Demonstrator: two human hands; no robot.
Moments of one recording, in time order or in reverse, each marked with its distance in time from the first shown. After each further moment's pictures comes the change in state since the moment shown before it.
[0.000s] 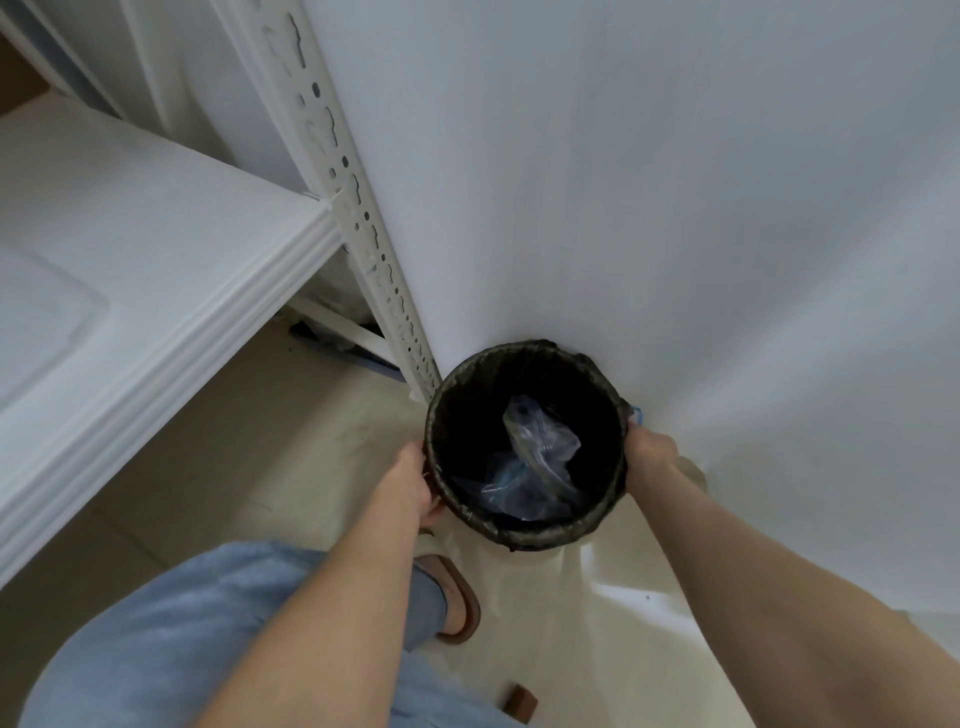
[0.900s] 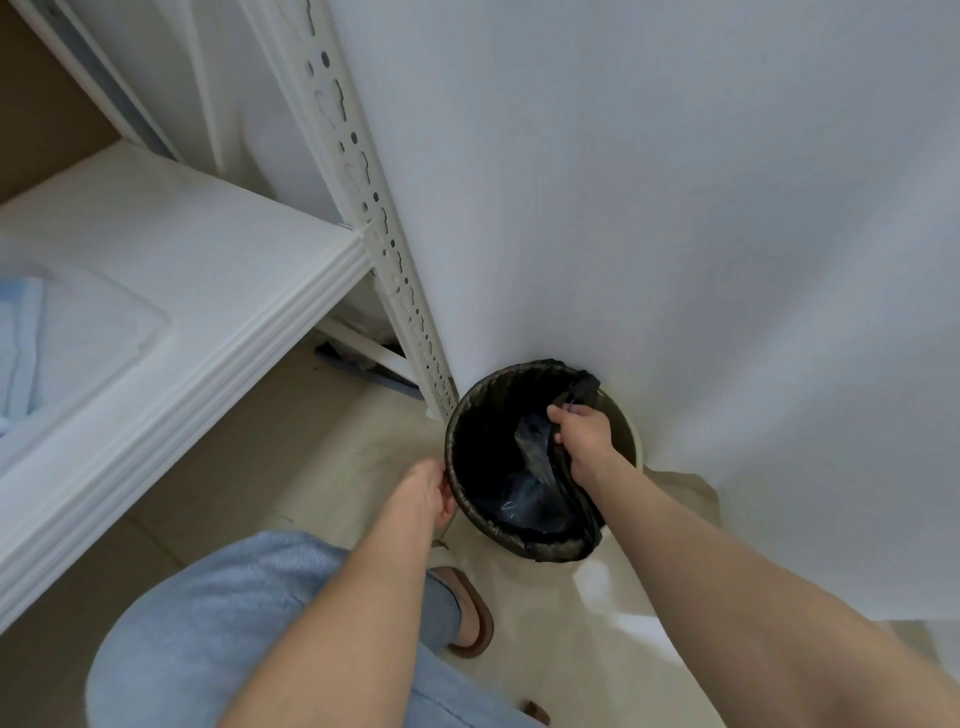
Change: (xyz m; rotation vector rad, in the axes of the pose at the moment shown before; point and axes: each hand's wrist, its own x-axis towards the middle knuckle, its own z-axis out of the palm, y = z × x) left_hand 0.003 -0.008 -0.017 0.189 -0.036 0.226; right_hand -0.067 -0.031 0.055 0.211 -0.267 -0.118
